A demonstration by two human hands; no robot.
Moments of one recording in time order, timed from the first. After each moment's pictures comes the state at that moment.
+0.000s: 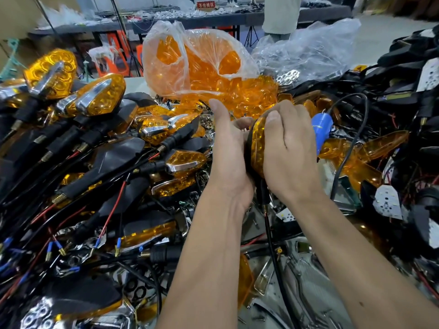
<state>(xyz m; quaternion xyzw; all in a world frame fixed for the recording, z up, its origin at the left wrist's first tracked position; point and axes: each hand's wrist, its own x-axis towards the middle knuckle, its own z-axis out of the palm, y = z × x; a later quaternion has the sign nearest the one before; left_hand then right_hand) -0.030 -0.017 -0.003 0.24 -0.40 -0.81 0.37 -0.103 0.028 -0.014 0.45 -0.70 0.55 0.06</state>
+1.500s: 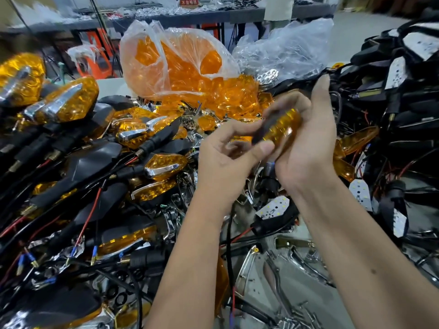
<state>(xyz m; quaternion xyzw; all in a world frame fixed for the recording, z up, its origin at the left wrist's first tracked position) -0.030 -0.010 -0.027 0.14 -0.64 -0.60 0.45 -0.141 0.040 0.001 0.27 -0.42 0.82 -0.28</state>
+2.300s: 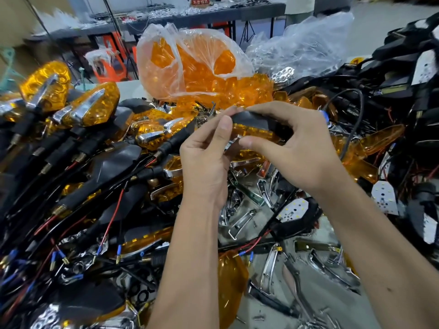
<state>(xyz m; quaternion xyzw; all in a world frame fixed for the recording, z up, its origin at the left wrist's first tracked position) -0.011 -0.035 -0.020 0.16 -0.47 -0.69 0.52 -0.140 0.045 -0.003 0.56 -0.63 0.53 -0.04</state>
